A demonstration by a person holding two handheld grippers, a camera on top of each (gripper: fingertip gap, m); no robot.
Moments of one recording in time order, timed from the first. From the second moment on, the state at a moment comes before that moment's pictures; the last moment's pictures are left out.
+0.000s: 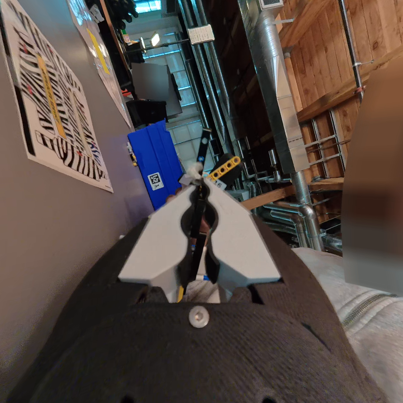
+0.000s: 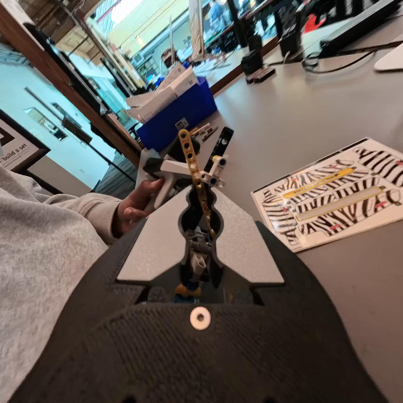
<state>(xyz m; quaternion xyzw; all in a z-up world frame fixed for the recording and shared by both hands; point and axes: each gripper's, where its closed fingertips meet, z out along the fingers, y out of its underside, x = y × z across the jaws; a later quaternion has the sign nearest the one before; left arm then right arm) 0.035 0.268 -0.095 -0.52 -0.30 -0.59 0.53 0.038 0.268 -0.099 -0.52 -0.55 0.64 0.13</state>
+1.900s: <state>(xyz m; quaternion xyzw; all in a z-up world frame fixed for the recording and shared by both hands) 0.011 0.114 -0.082 -0.64 -0.25 -0.28 0.67 -0.051 0.246 -0.172 -0.67 -0.70 0.17 0.21</state>
